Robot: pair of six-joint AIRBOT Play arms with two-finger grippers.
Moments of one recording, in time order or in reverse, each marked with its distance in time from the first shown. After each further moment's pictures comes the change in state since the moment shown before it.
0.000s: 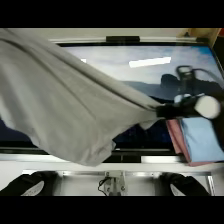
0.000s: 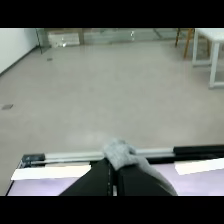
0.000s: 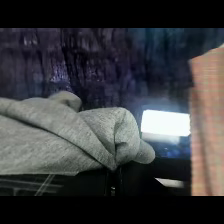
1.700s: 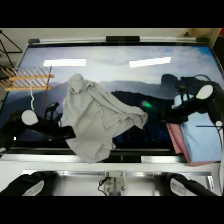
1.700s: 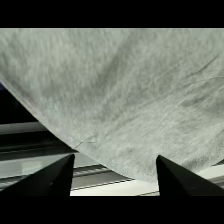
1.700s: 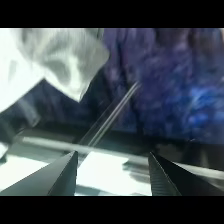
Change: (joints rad) left arm 0.038 0.090 -1.218 -0.701 -0.349 -0.068; right arm -0.436 -0.263 -0.106 0.443 0.035 -0.347
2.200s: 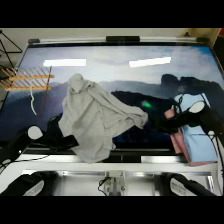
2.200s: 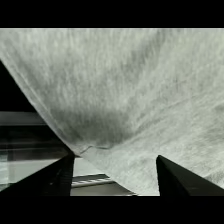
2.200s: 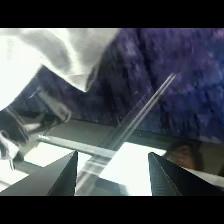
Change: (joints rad) left arm 0.005 0.035 -0.212 -0.090 0.166 -0.007; right arm -0.021 0.007 -0.242 0.148 -0.148 -0.063
